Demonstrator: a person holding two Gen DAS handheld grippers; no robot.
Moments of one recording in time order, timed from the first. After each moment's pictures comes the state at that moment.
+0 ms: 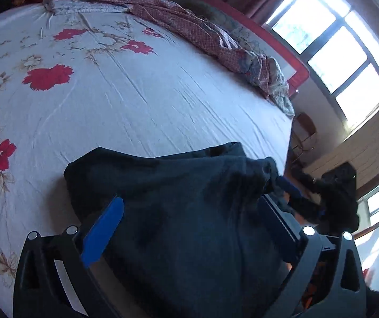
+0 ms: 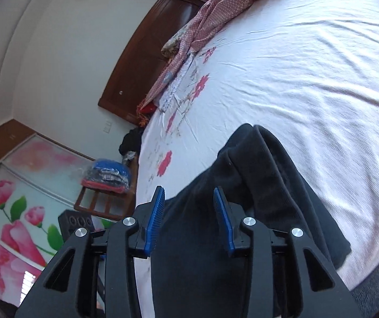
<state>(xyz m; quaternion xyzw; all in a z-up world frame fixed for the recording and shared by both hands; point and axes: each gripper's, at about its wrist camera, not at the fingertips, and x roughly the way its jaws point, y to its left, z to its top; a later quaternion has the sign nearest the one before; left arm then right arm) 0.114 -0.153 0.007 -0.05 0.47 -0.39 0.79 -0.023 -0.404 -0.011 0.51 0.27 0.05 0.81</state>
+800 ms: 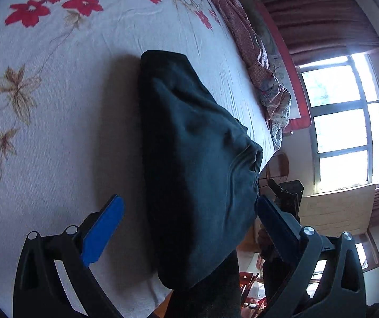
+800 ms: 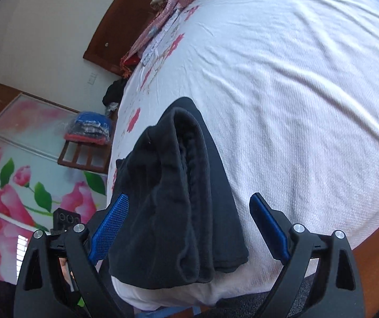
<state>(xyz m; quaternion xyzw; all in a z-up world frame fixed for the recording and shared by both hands) 0.058 -0.033 -0.046 -0.31 0.57 -0.34 0.68 -0.042 -0.462 -0.052 0.44 0.41 0.11 0.79</state>
